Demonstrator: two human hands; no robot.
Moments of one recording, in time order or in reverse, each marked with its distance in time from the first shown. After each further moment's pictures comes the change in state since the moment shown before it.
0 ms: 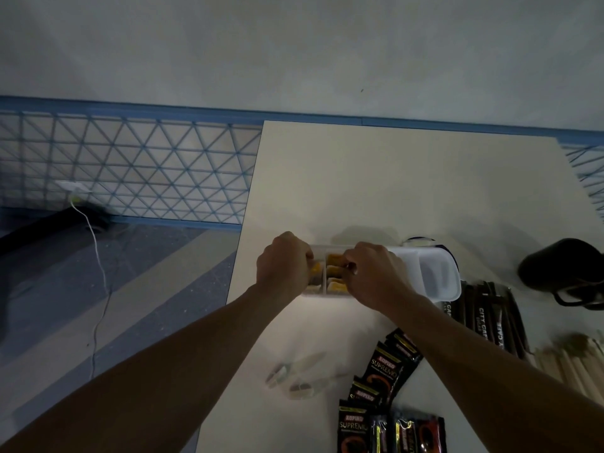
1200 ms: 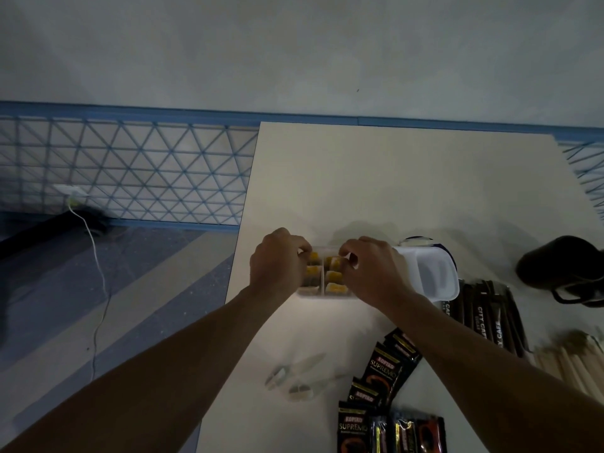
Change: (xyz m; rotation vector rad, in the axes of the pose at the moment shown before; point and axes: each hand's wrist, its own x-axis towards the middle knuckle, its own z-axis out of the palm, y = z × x) left_hand 0.003 -0.005 -0.003 -0.064 0.127 0.072; right_hand 0.003 0.002 0.000 0.079 0.116 0.028
